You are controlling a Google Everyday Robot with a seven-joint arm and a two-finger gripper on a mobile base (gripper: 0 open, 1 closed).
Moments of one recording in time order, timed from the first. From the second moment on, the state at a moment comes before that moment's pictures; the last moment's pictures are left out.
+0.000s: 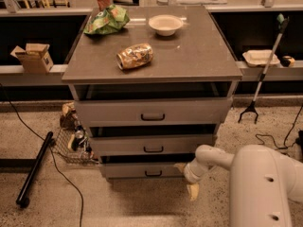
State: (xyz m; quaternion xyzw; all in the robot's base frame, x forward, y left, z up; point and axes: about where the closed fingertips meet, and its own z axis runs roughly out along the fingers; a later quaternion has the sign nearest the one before) arm 0.560 -0.161 0.234 -0.80 0.57 0.14 0.16
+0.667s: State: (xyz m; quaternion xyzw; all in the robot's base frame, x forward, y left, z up) arm 0.611 -0.166 0.210 -0.78 0.60 0.08 0.14
